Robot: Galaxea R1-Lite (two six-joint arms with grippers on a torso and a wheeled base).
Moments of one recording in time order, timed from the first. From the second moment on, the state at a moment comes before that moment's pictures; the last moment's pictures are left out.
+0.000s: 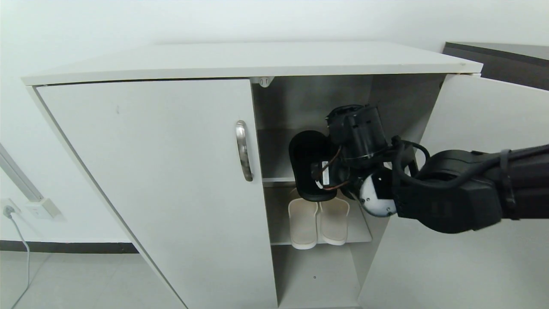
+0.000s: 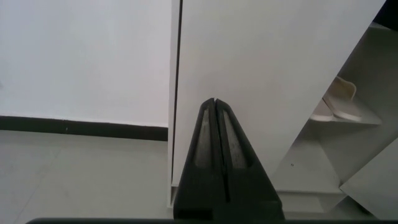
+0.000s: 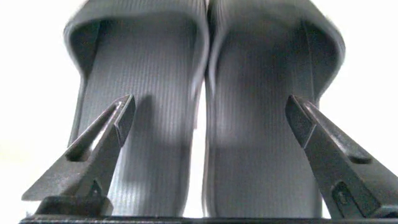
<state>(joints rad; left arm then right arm) 0.00 0.00 0.00 0.00 0.06 -0.11 0.83 1.90 -1.38 -0.12 -0.73 0.24</state>
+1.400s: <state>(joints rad) 0.00 0.00 0.00 0.00 0.06 -0.11 0.92 1.76 -0.96 -0.41 -0.57 0.29</state>
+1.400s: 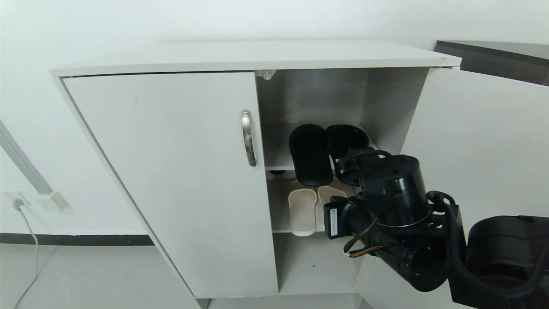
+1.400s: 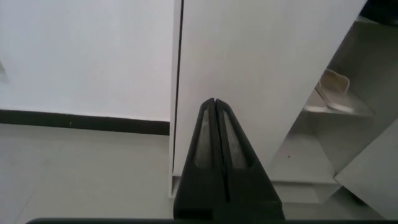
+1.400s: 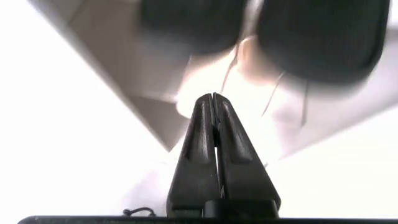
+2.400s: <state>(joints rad) 0.00 0.00 0.00 0.00 0.06 -0.11 0.91 1.77 -0.87 -0.49 -0.56 0.23</state>
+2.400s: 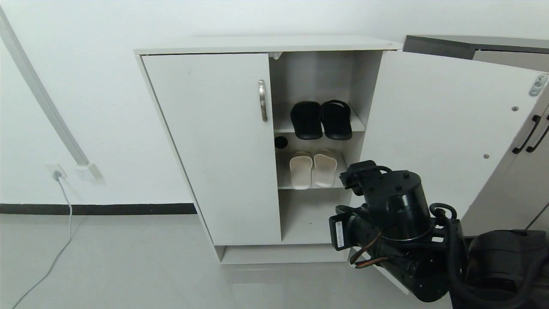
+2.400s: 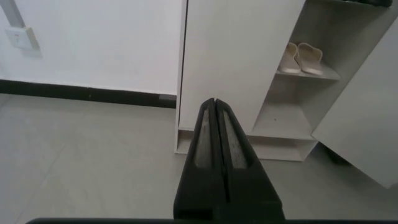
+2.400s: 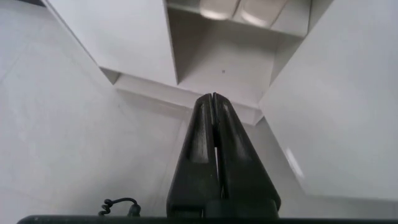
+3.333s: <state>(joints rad) 0.00 0.00 0.00 0.00 0.06 -0.11 0.90 1.80 -0.86 -0.49 -0.57 0.23</state>
